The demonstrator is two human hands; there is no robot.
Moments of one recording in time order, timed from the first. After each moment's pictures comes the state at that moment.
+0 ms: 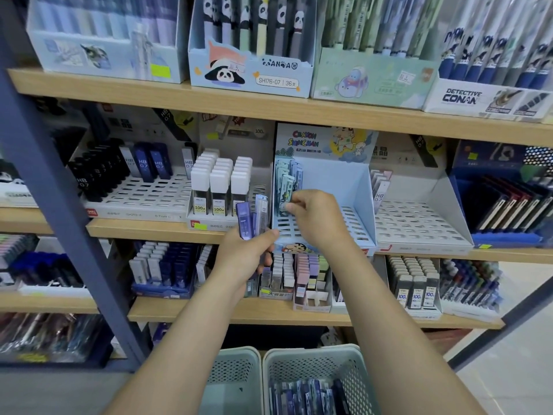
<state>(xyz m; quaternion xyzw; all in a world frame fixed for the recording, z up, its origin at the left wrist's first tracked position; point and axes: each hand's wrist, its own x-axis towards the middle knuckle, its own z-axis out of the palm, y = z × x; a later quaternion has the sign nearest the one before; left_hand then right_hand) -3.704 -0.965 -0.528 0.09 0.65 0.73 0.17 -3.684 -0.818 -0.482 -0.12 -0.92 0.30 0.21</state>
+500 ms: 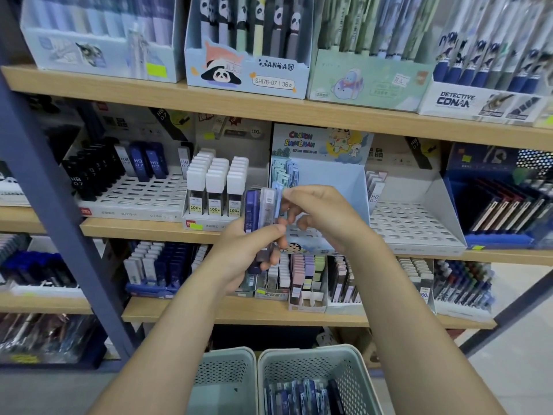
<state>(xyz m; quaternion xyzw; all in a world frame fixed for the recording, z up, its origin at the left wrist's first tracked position) -3.698 -0.974 -0.504 0.22 0.60 0.73 0.24 -3.658 -0.815 -0.456 -0.05 -0.79 0.60 0.12</state>
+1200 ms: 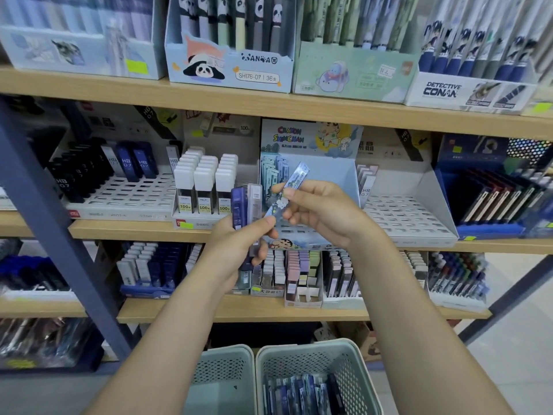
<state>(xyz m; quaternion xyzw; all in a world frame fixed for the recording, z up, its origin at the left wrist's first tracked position) -3.696 -0.965 -0.509 0.18 0.58 0.77 0.20 -3.650 -0.798 -0.460 -0.01 -0.69 0.71 0.08</state>
